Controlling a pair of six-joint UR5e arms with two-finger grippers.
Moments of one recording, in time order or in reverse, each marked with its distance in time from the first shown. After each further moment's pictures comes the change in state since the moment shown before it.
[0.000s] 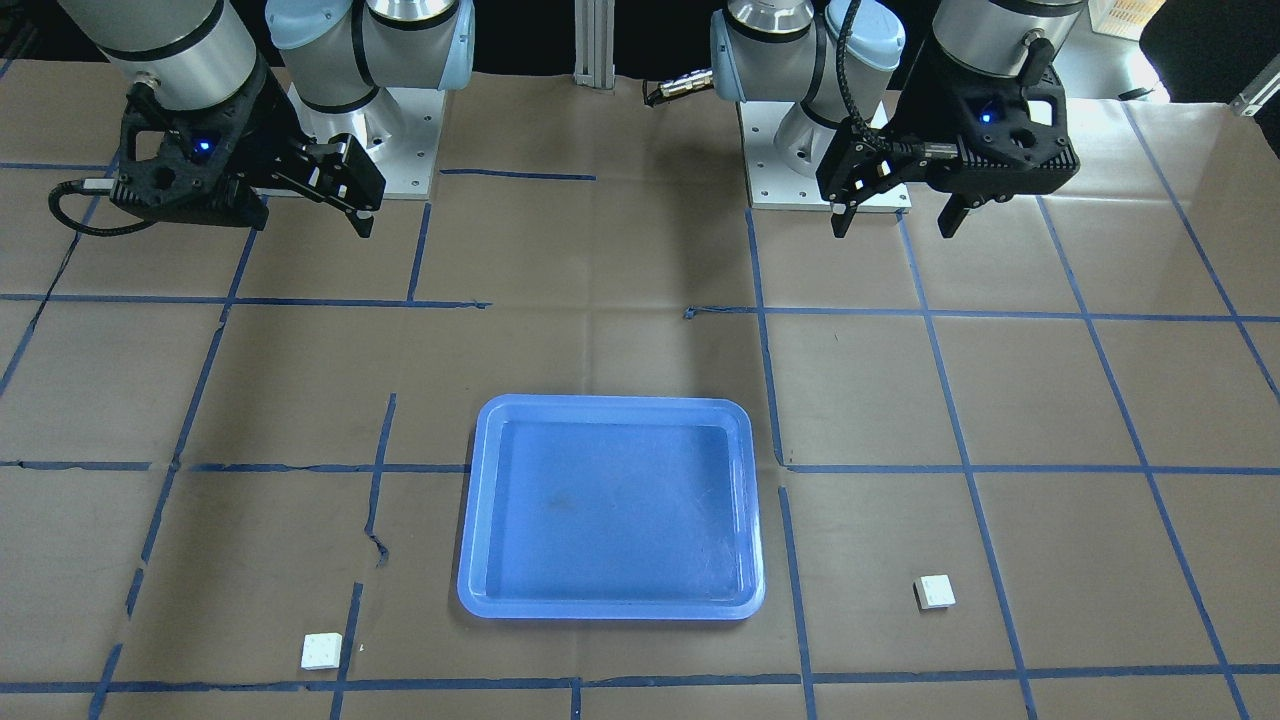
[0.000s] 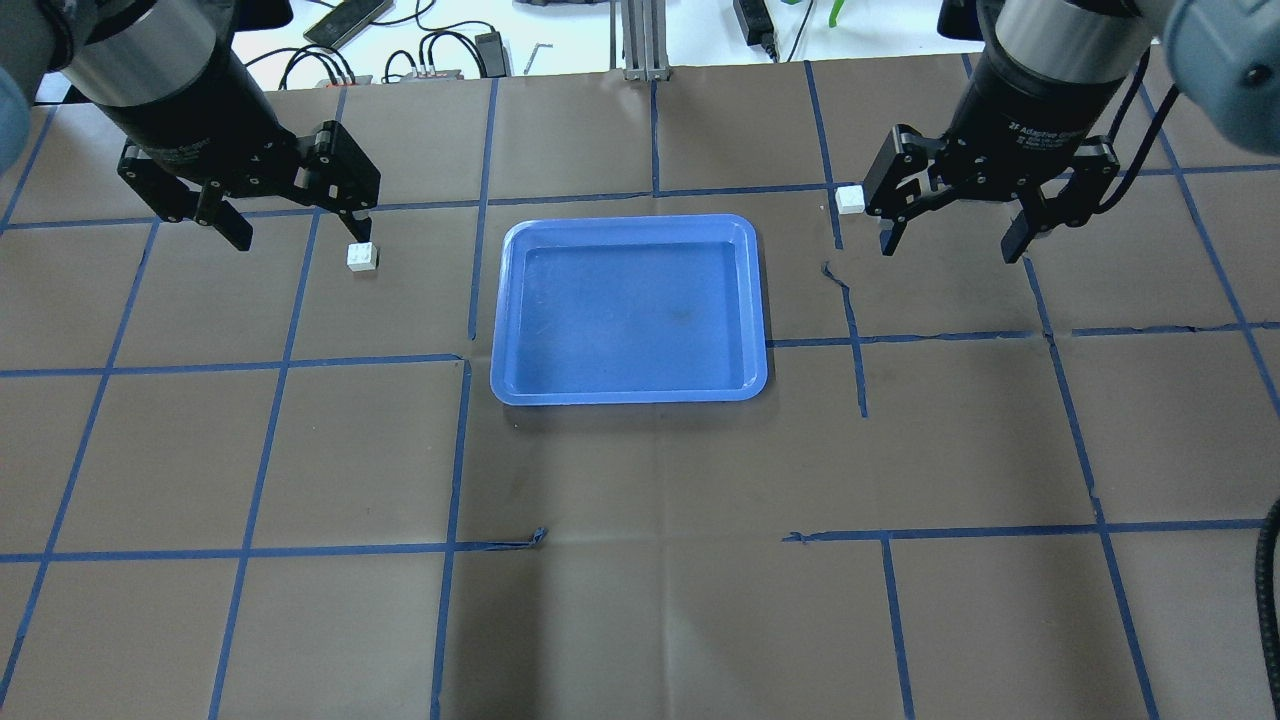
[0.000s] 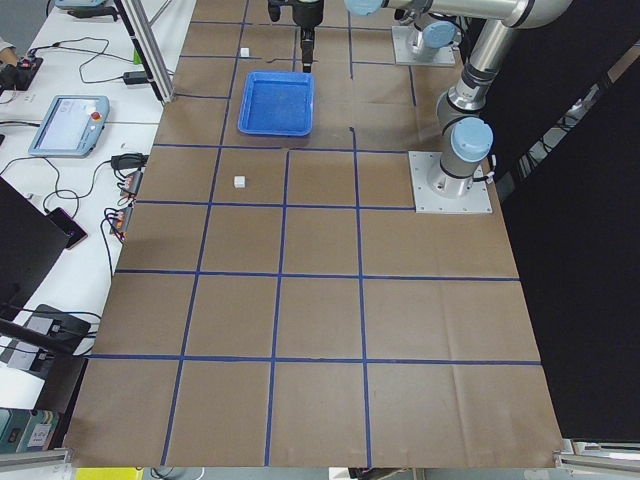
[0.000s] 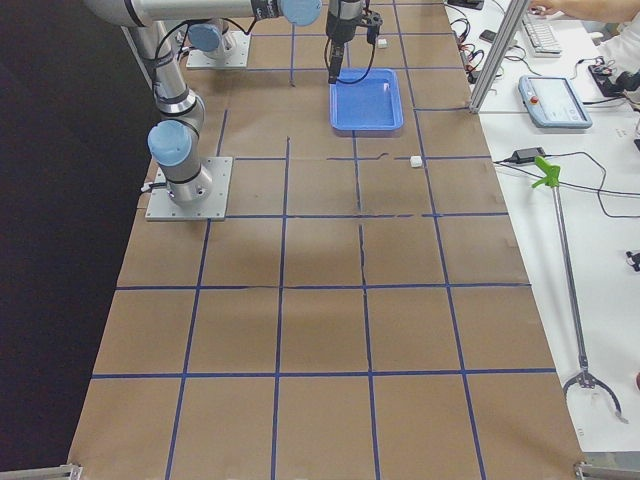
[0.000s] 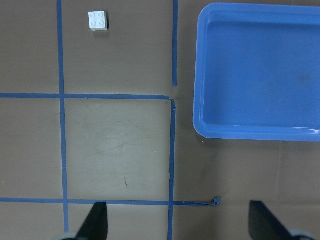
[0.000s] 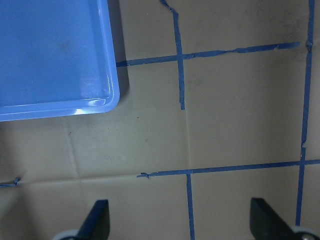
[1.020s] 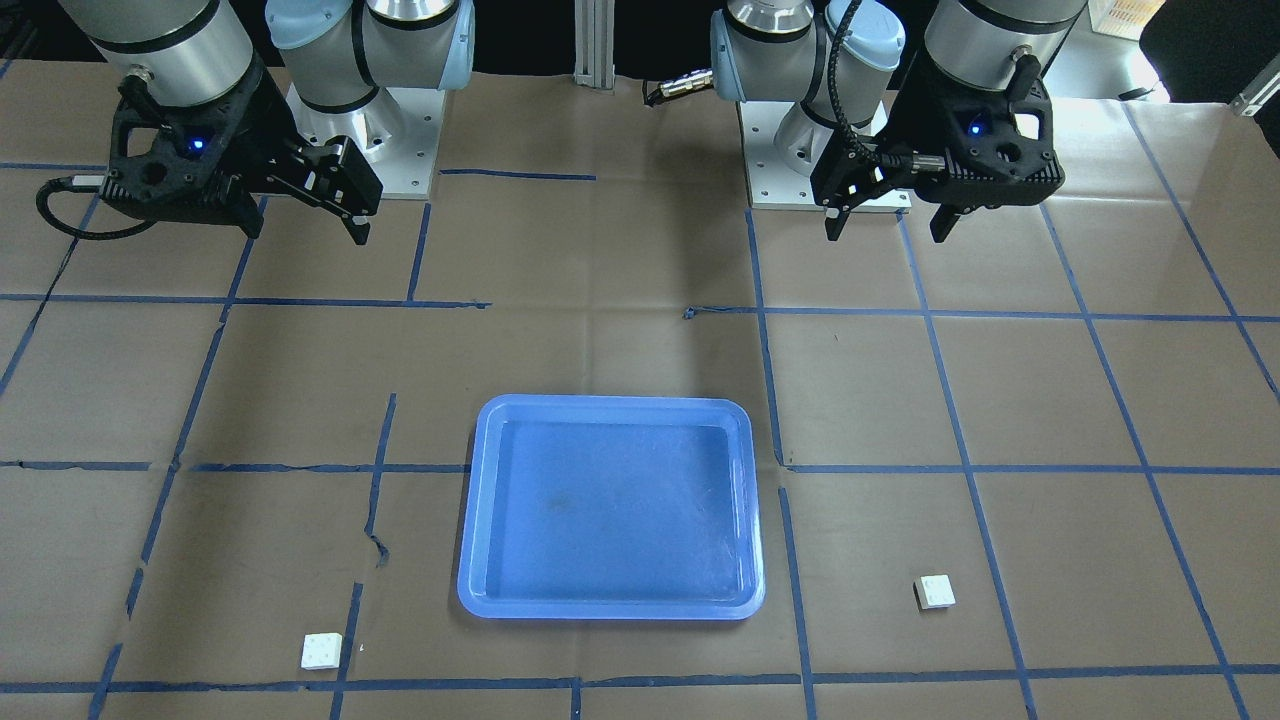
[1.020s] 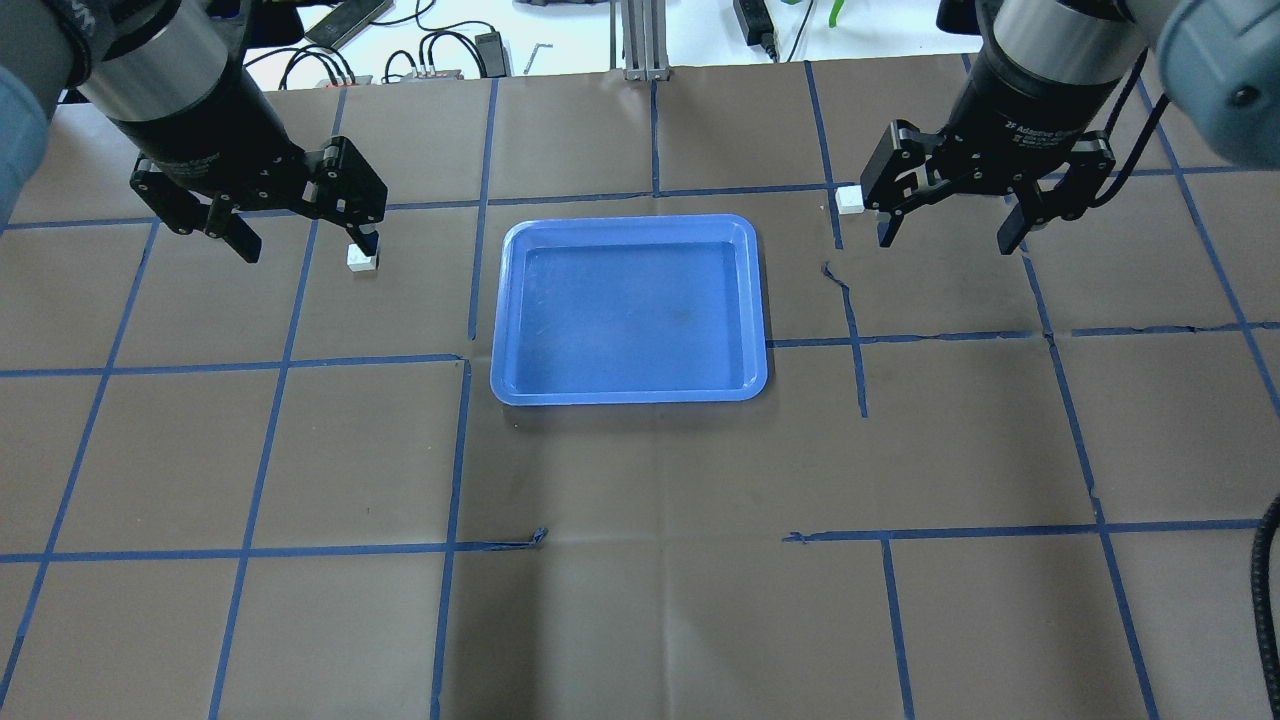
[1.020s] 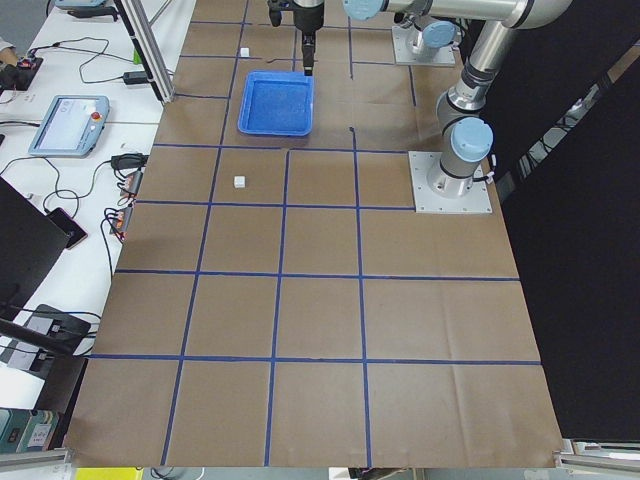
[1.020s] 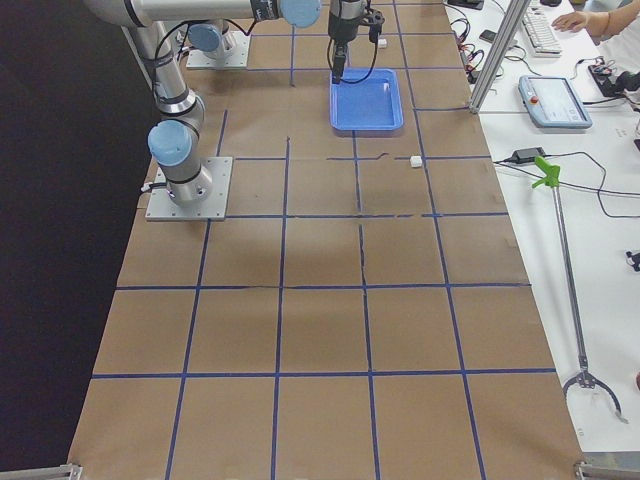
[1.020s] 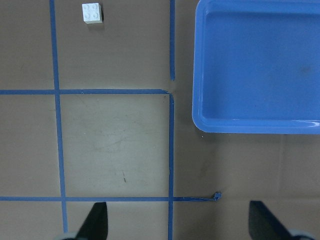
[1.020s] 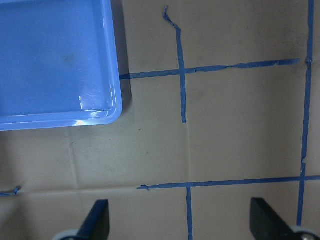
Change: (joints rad) left arm 0.018 -0.007 -0.027 -0.001 0.000 0.057; right arm -0.002 0.001 -0.004 -0.060 0.003 -0.088
